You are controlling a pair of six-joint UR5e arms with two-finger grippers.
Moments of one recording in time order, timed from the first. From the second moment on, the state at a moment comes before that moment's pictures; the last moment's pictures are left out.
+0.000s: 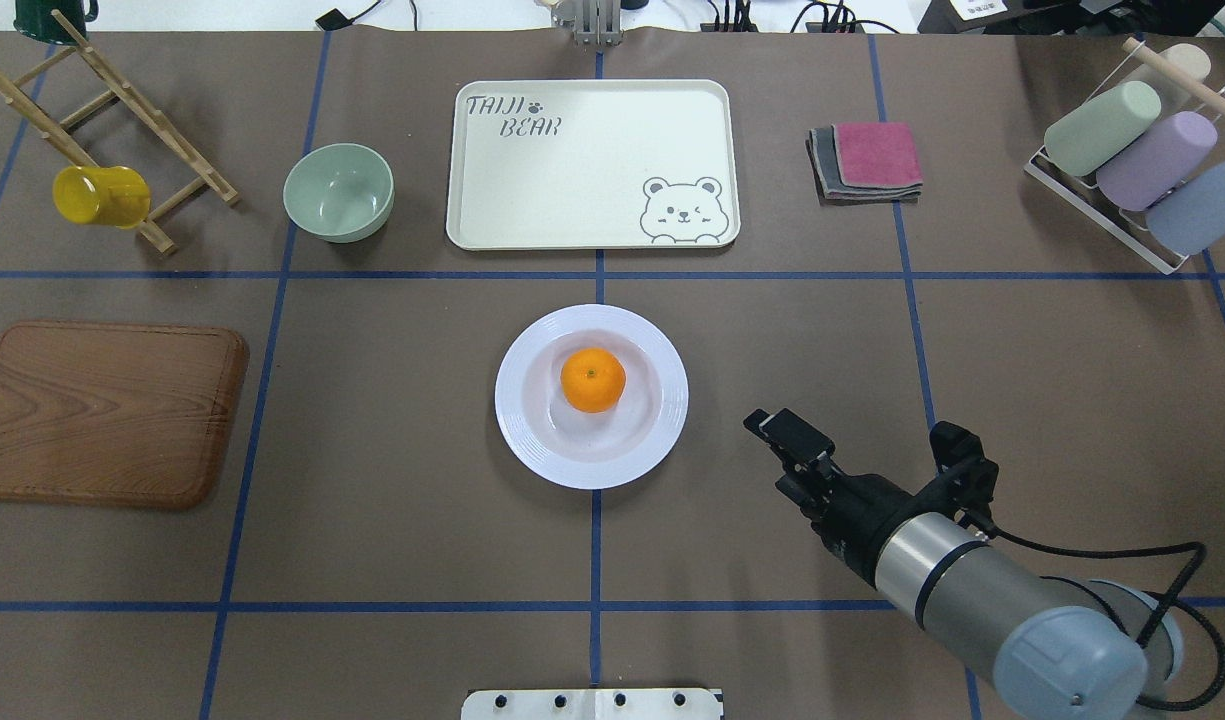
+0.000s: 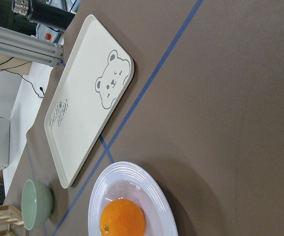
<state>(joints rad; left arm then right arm) -1.57 -1.64 -1.70 -1.47 -2.38 0.21 0.12 -1.52 2.02 -0.71 1.00 2.22</state>
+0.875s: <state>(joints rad) -1.59 -1.59 -1.67 -1.48 -2.42 0.20 0.10 -1.23 1.77 -0.91 0.95 2.44</state>
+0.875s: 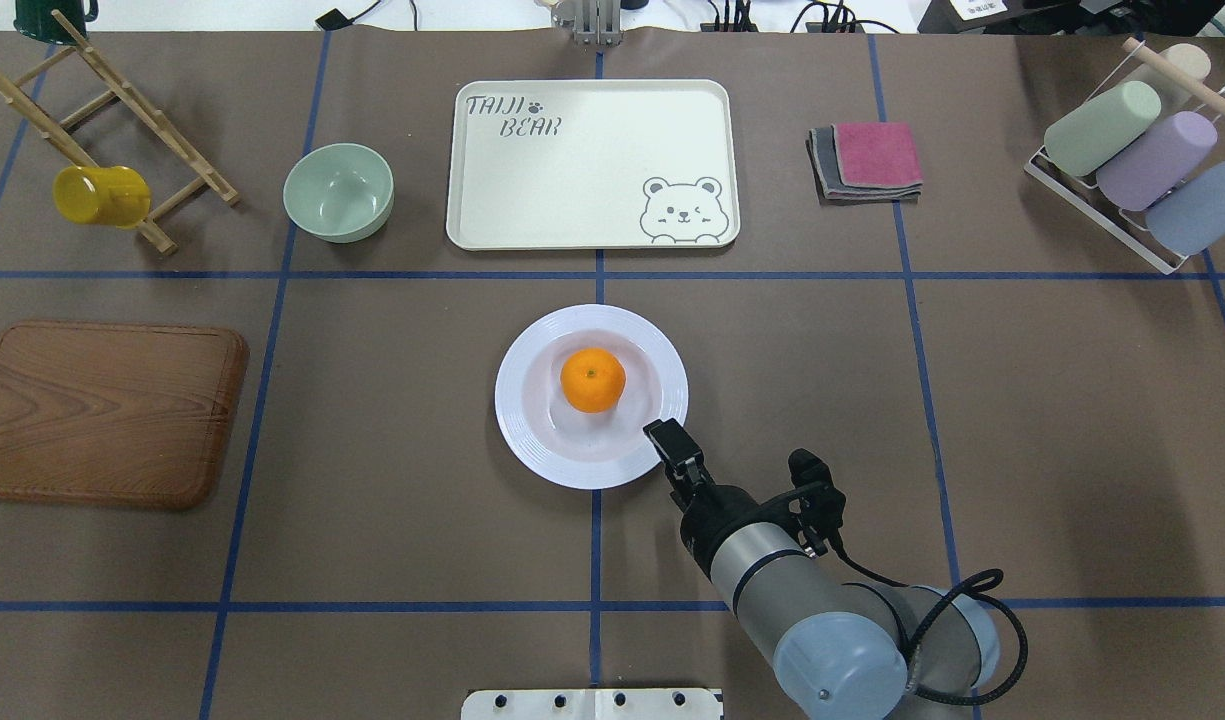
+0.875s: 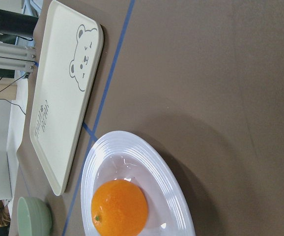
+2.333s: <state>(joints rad) -1.59 -1.58 -1.67 -1.48 -2.42 0.18 0.15 -1.12 1.74 -0.94 0.90 2.43</state>
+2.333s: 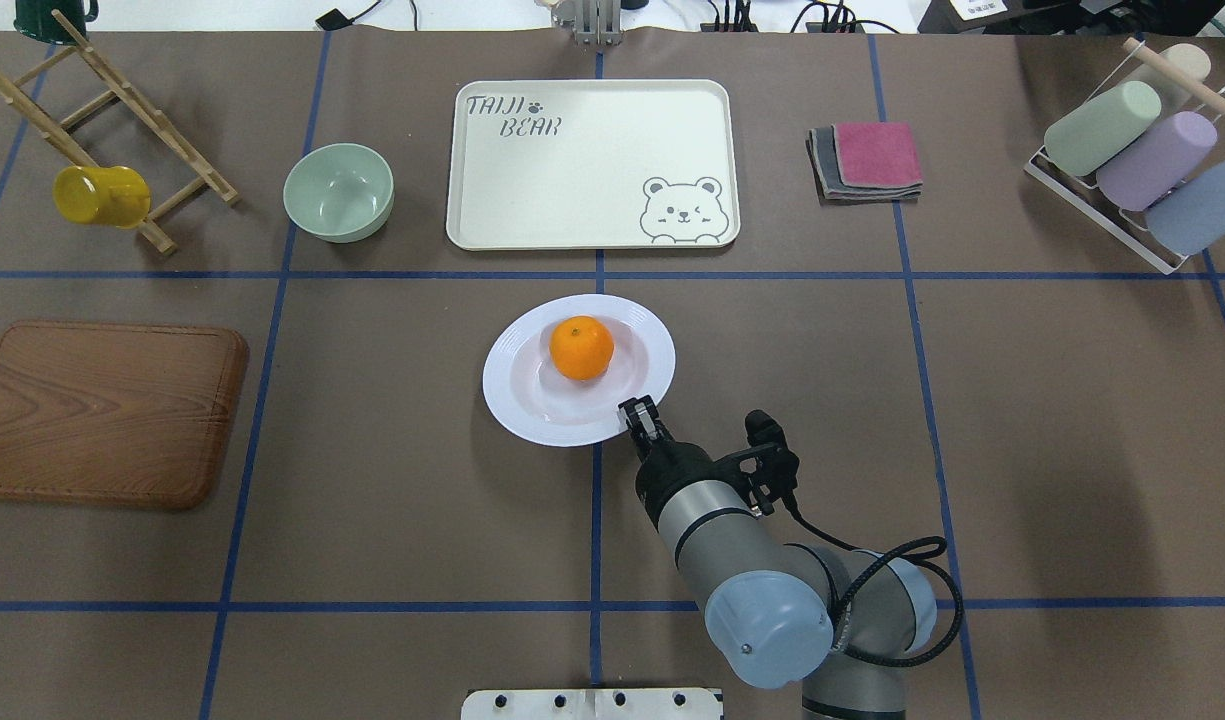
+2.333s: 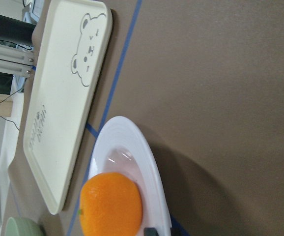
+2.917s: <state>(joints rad) -1.59 -1.59 -1.68 -1.48 -2.42 0.13 0.25 -1.08 1.80 -0.94 0.82 2.47</state>
